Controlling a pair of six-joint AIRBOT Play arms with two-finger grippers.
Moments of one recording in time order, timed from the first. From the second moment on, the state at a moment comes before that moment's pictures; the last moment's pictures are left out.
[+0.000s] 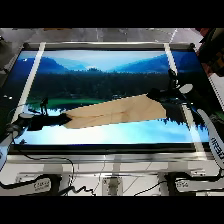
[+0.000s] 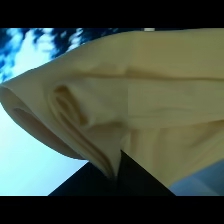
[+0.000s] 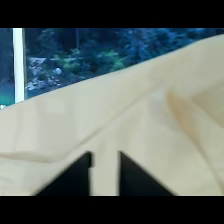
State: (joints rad) left arm 0.24 -1.41 0.72 0.54 -0.86 -0.75; right arm -0.01 -1.49 1.16 -0.90 0.79 1.29
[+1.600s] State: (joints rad) left arm -0.53 -1.17 1.03 0.75 -0.59 -1.22; right arm 0.15 -1.60 1.47 -1.05 1.01 1.45
